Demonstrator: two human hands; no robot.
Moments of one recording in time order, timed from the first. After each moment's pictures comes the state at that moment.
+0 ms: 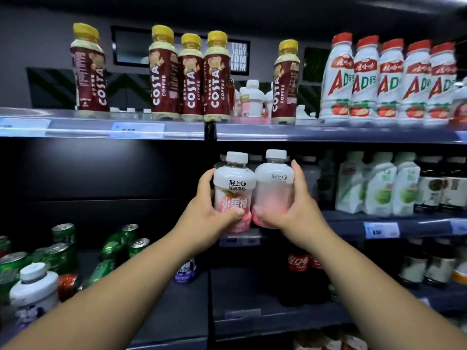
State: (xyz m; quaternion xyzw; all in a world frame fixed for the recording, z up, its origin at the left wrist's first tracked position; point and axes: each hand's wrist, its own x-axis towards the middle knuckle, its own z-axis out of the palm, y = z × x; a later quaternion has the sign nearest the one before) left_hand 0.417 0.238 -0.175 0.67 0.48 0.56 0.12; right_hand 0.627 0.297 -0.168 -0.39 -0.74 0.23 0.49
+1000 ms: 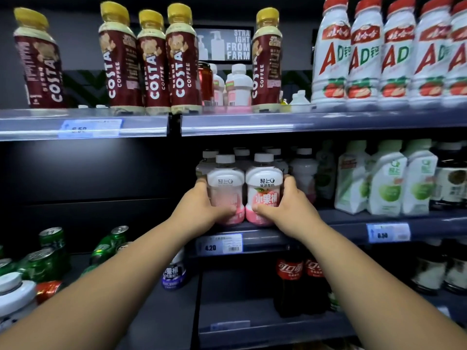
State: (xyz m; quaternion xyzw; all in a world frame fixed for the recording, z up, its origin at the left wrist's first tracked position) left_hand 0.432 0.324 -0.171 0.60 0.66 0.45 0.03; right_hand 0.644 0.386 -0.175 -0.48 -0.76 0.16 0.40
